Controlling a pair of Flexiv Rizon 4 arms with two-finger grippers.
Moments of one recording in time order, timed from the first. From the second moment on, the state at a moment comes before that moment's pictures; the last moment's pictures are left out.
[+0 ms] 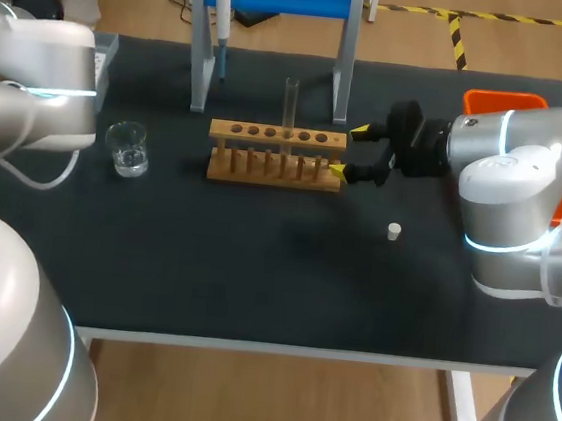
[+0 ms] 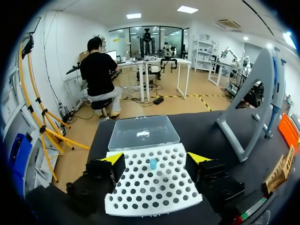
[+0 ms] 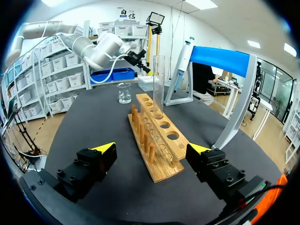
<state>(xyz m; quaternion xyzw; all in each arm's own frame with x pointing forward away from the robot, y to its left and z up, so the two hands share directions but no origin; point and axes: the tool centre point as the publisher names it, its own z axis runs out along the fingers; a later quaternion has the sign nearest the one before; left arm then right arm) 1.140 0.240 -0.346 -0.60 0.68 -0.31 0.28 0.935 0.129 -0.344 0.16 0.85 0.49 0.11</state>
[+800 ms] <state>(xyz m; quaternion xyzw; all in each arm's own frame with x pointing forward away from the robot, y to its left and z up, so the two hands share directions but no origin) 1.152 0.247 -0.355 -0.61 0.68 -0.30 0.28 0.935 0.129 -0.344 0.16 0.85 0.49 0.11</state>
